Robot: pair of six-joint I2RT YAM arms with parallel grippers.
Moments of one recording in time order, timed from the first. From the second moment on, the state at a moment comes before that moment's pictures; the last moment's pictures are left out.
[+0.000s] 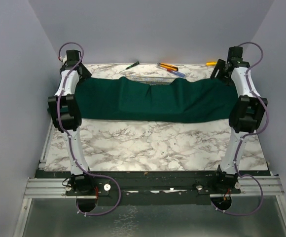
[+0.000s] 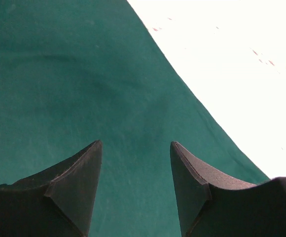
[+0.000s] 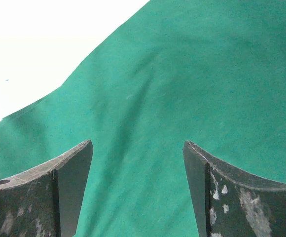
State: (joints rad) left arm 0.15 2.37 2.12 -0.61 -0.12 -0.61; right arm -0.16 2.27 2.08 -0.74 0.05 0.29
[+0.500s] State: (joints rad) left arm -0.14 2.00 1.68 -0.48 0.09 -0.37; right arm 0.19 2.02 1.67 -0.64 -0.12 0.28
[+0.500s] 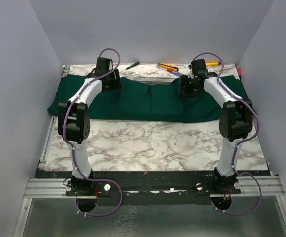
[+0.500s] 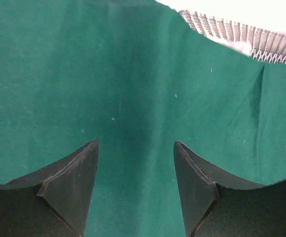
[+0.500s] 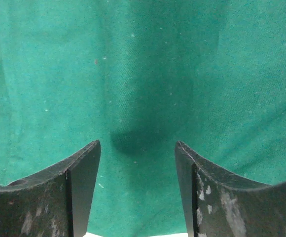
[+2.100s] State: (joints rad) left arm -0.16 2.20 1.90 -0.45 0.05 -0.41; right arm 0.18 2.25 2.20 -0.66 0.12 0.45
